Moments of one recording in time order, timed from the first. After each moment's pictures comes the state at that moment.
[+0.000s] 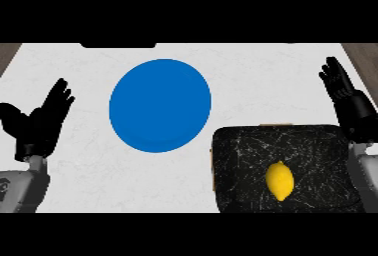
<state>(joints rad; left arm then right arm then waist) -0.21 0.38 0.01 -1.39 0.22 0.15 0.16 -0.31 -0.41 -0.04 -1.33 -0.13 0.01 -0.12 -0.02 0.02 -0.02</state>
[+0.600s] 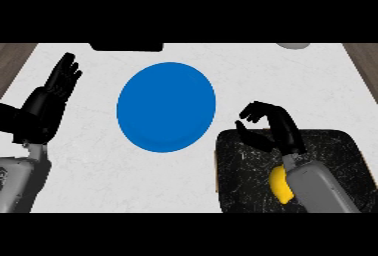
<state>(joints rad) -0.30 0.41 -0.04 -1.49 0.18 0.08 0.07 -0.33 -0.28 0.34 -1.33 0.35 -0.24 0.14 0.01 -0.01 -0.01</state>
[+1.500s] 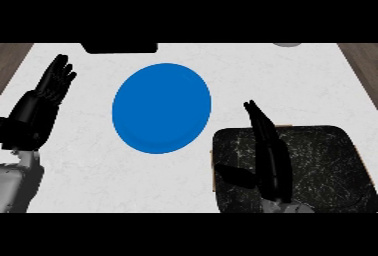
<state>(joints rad) -0.26 0.41 -0.01 -1.57 0.17 0.04 0.07 -0.11 -0.14 0.49 -1.72 0.85 -0.44 0.53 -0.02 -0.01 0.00</state>
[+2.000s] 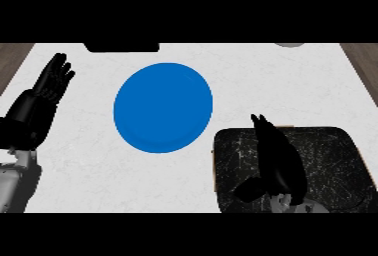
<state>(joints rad) -0.26 0.41 0.00 -1.58 0.17 0.03 0.08 -0.18 -0.18 0.50 -1.84 0.85 0.17 1.02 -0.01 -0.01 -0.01</state>
